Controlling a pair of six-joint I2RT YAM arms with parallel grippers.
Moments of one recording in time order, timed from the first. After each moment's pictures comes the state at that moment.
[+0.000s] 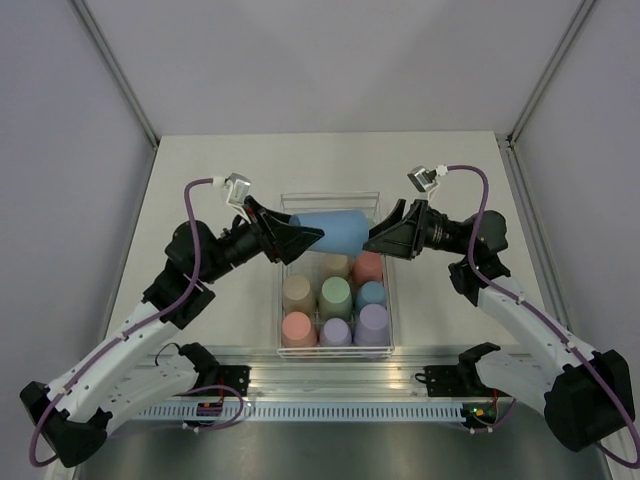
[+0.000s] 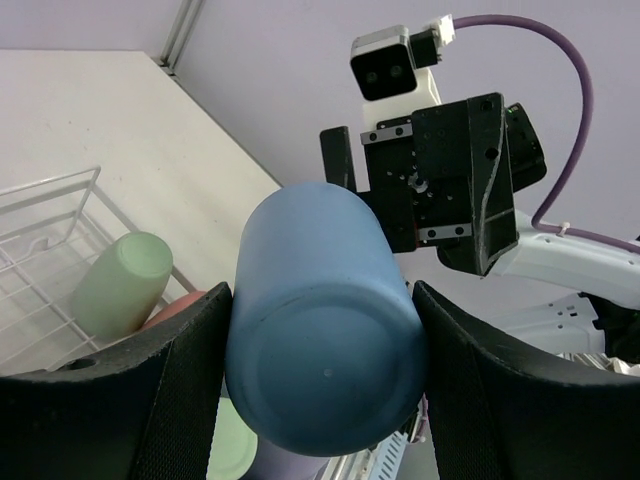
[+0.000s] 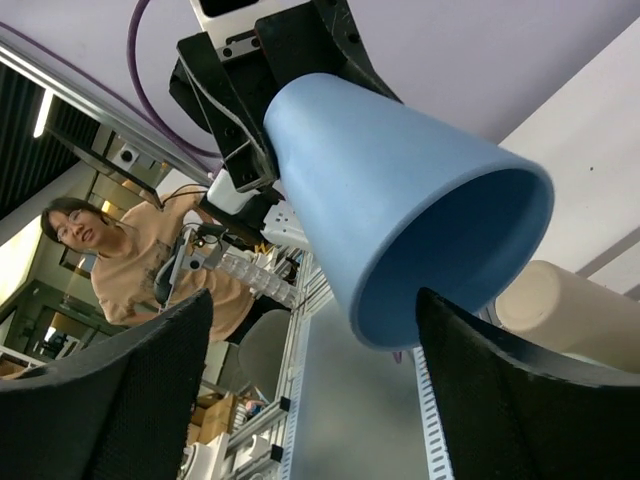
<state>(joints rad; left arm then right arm) -0.70 0.81 0.84 0.08 0.29 -0.63 0.38 1.05 0.67 0.78 -1.02 1.30</state>
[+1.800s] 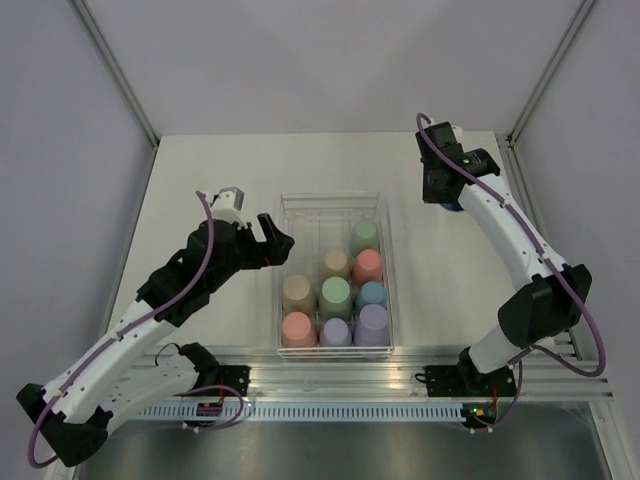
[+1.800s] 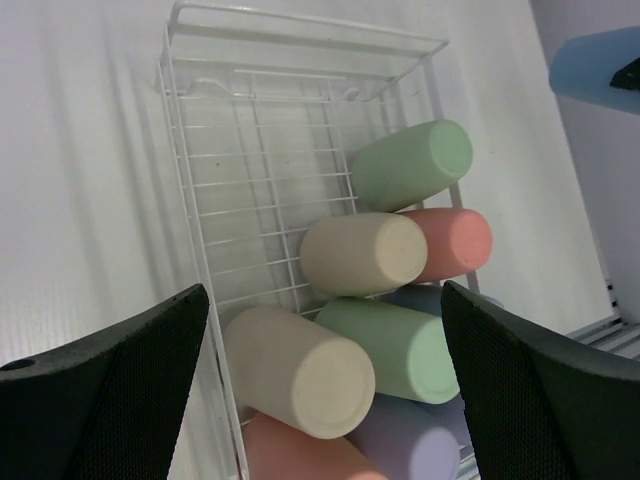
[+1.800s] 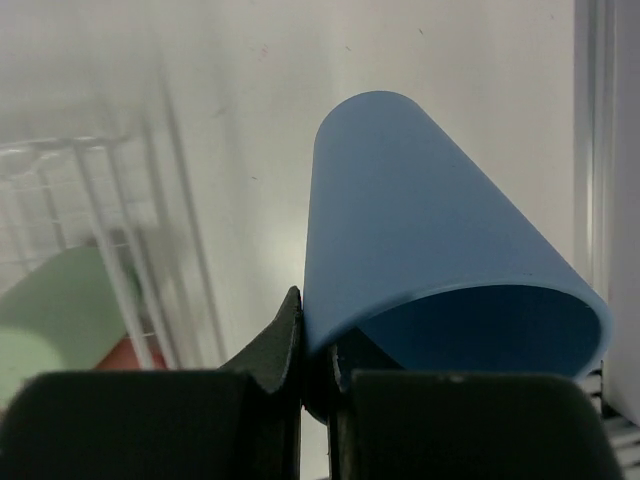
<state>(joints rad) -0.69 0.80 0.90 -0.51 -0.21 -0.62 0.36 1.57 1.63 -1.01 0.40 0.33</state>
